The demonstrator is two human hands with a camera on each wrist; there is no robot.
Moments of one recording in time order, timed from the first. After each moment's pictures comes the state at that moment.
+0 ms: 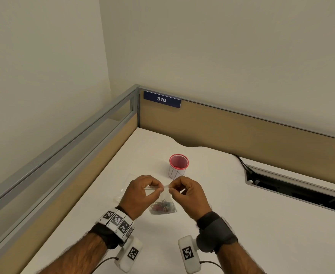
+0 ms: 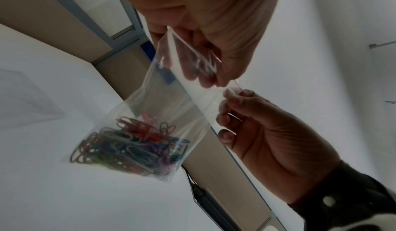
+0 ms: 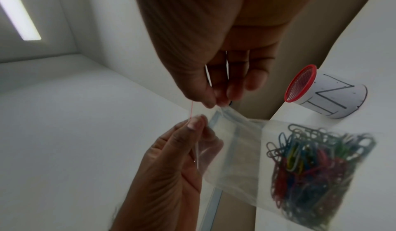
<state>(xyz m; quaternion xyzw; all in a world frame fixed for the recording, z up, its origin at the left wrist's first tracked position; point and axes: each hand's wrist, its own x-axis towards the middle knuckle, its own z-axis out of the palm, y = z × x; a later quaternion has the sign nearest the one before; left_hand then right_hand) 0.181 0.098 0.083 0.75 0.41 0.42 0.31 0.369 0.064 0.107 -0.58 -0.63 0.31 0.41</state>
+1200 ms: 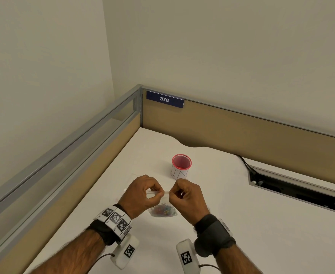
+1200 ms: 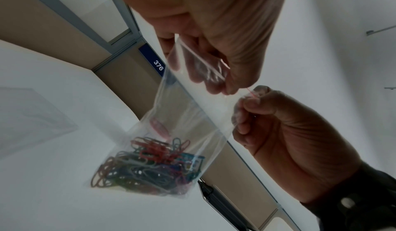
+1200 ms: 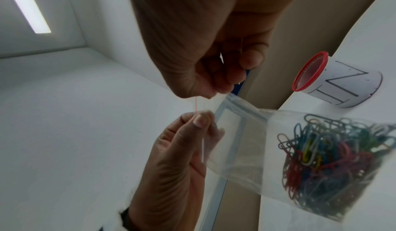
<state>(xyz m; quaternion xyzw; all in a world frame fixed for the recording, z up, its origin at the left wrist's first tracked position) 0.169 0.105 0.083 0.80 0.39 0.36 0.27 0.356 0.058 0.107 -0.59 -0.67 0.26 0.38</state>
